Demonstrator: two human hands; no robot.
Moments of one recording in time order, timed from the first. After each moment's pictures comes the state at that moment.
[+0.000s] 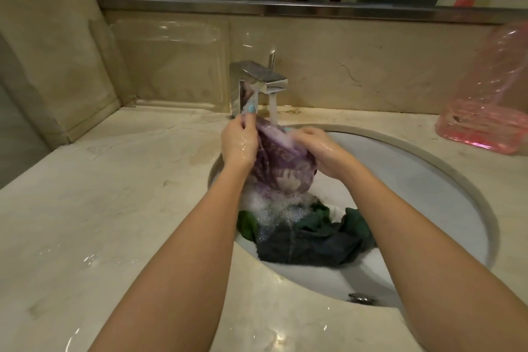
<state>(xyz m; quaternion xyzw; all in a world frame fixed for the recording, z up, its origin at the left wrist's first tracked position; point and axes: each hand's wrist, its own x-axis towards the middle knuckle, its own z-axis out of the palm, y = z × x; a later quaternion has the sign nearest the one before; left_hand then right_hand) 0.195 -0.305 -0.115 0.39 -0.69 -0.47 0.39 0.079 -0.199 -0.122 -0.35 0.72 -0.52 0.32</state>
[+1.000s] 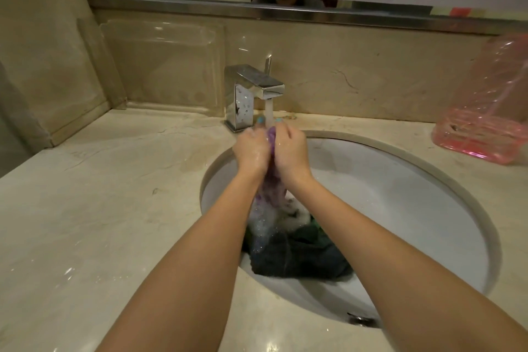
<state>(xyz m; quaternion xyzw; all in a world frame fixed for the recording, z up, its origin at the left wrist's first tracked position) 0.173 -0.286 -0.116 0.38 -0.63 -0.58 0.35 0.135 -0.239 -0.122 -0.28 0.68 -0.67 0.09</state>
